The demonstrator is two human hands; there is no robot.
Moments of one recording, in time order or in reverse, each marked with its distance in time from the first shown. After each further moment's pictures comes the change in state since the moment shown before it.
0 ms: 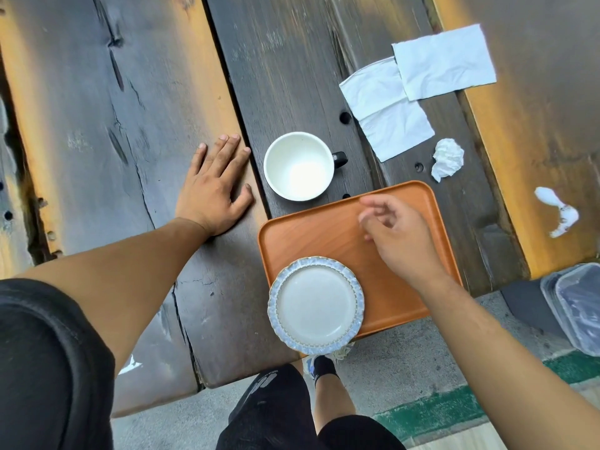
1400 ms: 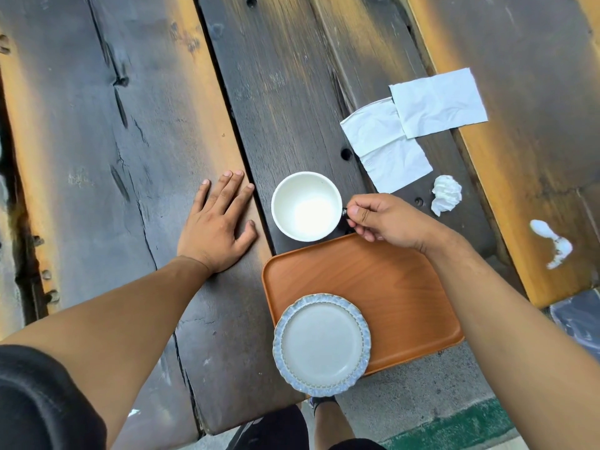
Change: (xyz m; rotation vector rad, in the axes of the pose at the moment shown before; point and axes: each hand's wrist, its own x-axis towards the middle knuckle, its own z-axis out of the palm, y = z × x) left_hand 0.001 -0.004 0.007 0.006 0.015 0.019; right_hand 0.093 -0.039 -0.011 -0.140 -0.578 -0.095
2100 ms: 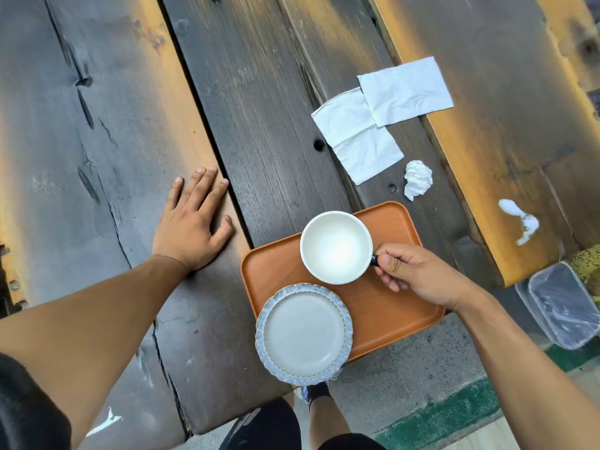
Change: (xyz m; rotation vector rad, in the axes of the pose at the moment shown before) left_hand -0.001 0.002 0.000 -0.021 -0.005 -0.008; right_hand -0.108 0.066 0.014 0.174 0.026 0.056
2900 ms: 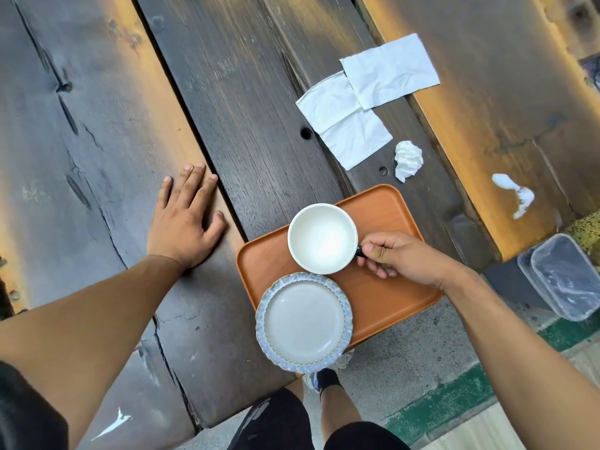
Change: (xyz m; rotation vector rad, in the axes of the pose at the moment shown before) left_hand 0.000 0.003 -0.005 -0.008 -0.006 -0.013; right_hand 0.010 0.009 0.010 0.053 -0.032 0.069
